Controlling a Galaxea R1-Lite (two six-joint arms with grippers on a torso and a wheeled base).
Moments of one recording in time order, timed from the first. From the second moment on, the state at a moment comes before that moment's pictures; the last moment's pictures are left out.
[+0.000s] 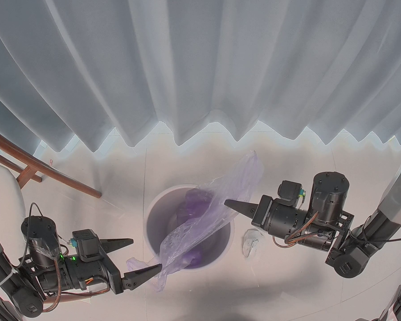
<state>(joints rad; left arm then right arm) -0.43 1.73 -0.02 -1.39 -0.40 -0.10 0.65 1.98 -0.57 -1.24 0.29 0.86</state>
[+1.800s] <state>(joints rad) -0.31 1.78 -0.02 -1.37 -0.57 -0.06 0.66 1.99 -0.59 -1.25 0.34 0.90</state>
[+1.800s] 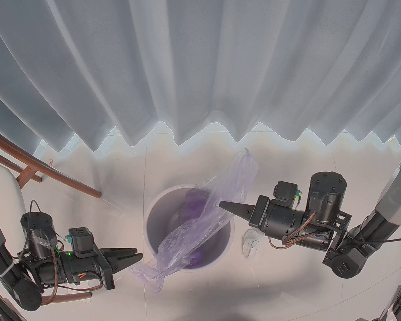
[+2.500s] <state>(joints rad) -0.42 1.77 -0.02 -1.27 -0.61 -0.06 0.68 1.99 -0.59 -1.24 0.34 0.90</state>
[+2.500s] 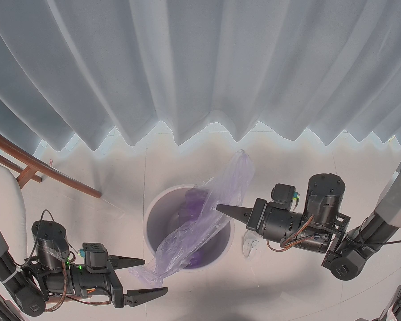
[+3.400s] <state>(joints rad) -0.40 1.85 -0.02 -1.52 -0.55 -0.15 0.69 1.96 -0.59 -1.24 0.34 0.90</state>
